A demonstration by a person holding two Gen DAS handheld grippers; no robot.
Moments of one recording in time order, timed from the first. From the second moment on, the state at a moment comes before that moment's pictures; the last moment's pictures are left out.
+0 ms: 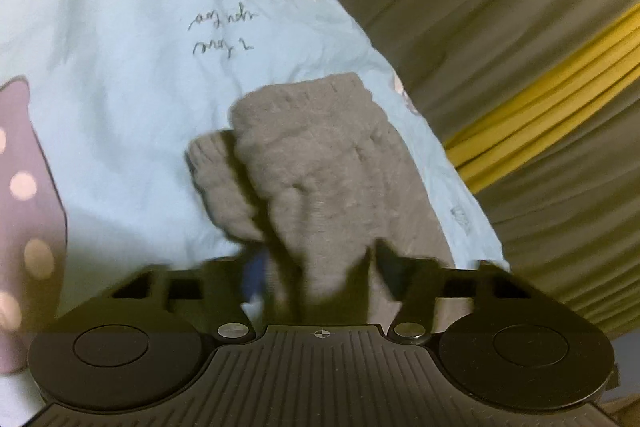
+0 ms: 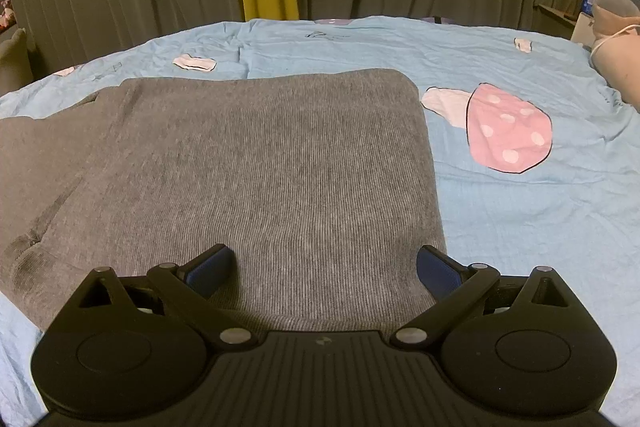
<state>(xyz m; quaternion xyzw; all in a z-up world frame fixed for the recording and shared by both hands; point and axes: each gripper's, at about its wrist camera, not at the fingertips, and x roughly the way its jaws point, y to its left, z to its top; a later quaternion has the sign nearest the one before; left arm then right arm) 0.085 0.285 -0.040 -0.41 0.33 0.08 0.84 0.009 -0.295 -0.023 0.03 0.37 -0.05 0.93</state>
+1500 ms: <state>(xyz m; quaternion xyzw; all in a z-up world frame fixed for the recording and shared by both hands) 0.025 -0.001 0.031 -0.10 0.33 -0.14 0.93 -0.011 -0.265 0.023 -0.06 0.22 0.10 0.97</state>
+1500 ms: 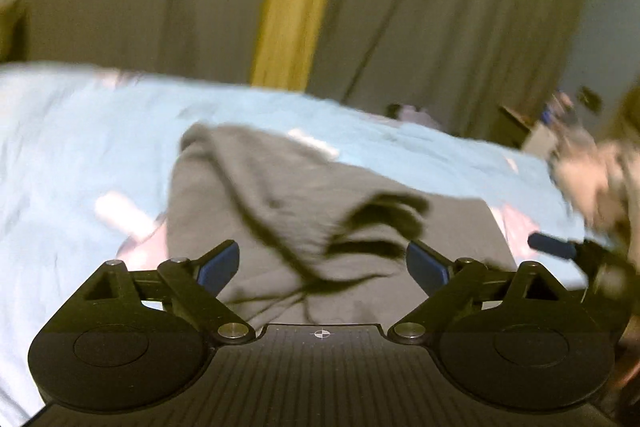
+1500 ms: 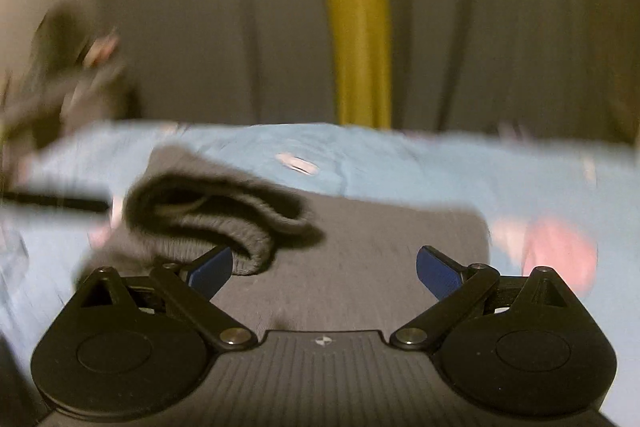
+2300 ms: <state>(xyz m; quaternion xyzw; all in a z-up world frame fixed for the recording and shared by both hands) -0.022 0.191 0.043 -0.30 0.28 0.10 0.91 0.040 -0.155 -0.009 -0.33 0.17 0.21 0.90</state>
